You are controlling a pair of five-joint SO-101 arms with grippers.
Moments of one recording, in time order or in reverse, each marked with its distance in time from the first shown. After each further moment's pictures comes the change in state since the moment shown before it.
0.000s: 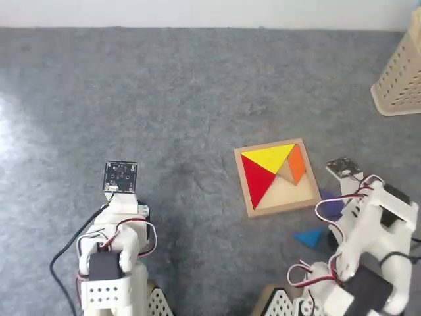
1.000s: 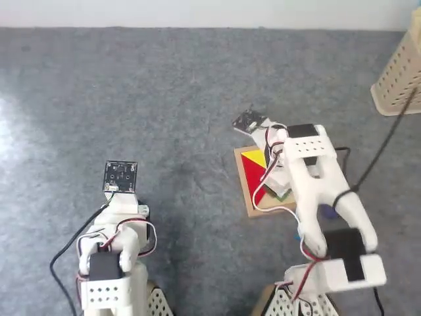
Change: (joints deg) left arm -0.1 0.0 0.0 0.0 0.0; right arm -43.3 15.1 -28.0 6.2 -13.4
